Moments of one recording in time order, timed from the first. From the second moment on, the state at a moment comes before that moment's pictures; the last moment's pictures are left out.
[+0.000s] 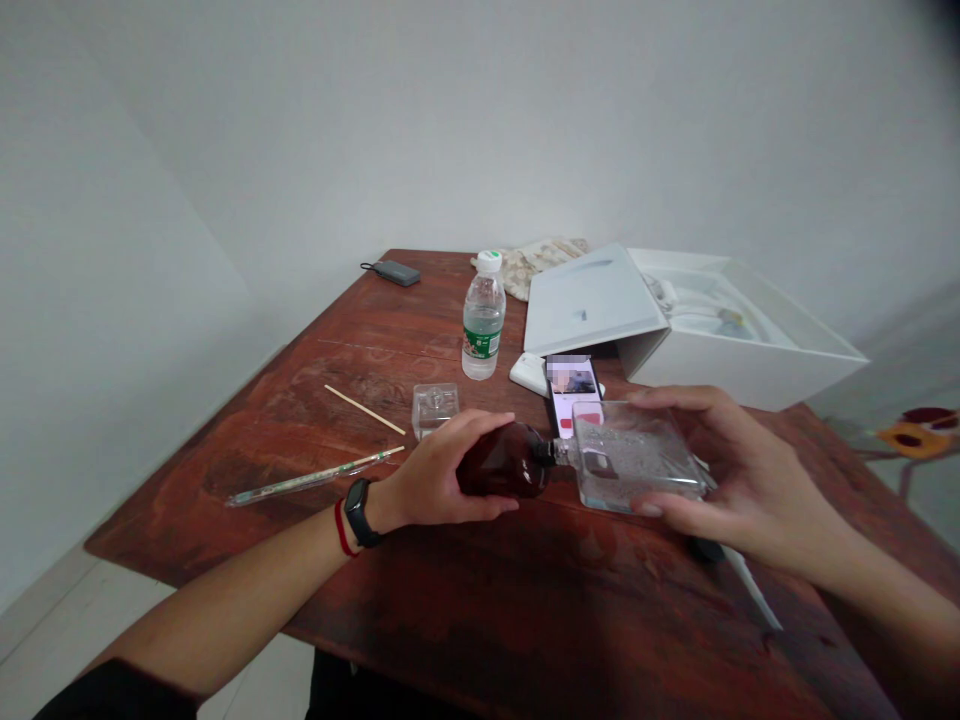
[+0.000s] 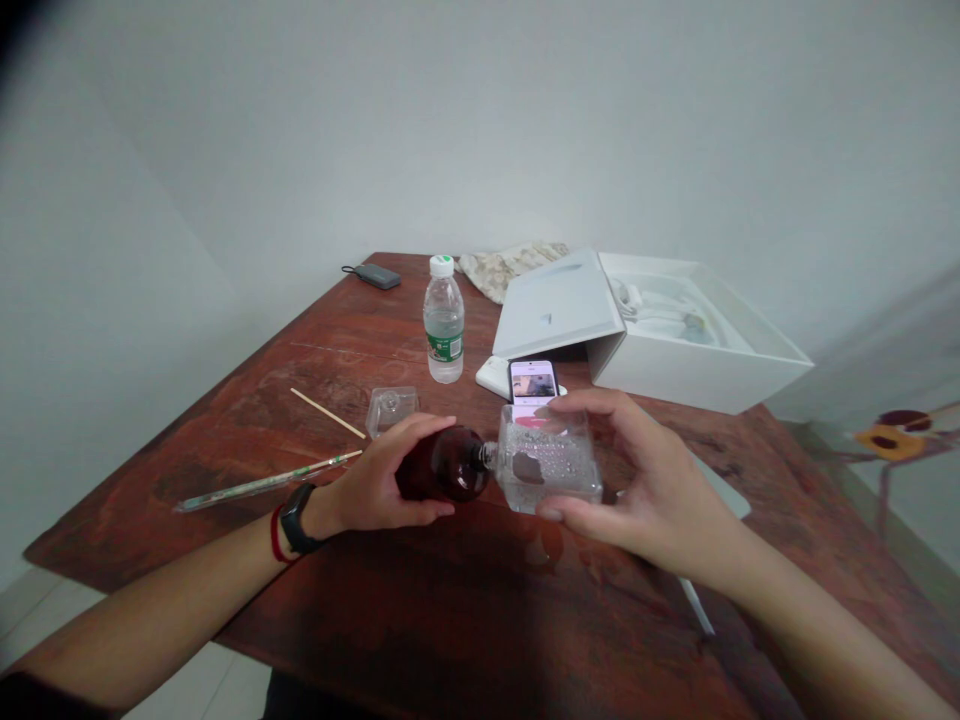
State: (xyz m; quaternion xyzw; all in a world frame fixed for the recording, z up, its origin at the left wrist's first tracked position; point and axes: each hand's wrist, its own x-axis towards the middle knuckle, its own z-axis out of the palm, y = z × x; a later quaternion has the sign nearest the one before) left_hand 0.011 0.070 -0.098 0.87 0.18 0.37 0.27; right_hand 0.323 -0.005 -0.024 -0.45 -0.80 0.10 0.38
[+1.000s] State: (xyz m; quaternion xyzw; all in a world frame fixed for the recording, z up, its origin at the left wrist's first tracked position) left_hand 0.010 0.069 -0.097 0.86 0.19 0.37 0.29; right_hand 0.325 -0.006 -0.026 -0.47 -0.79 0.09 0.37
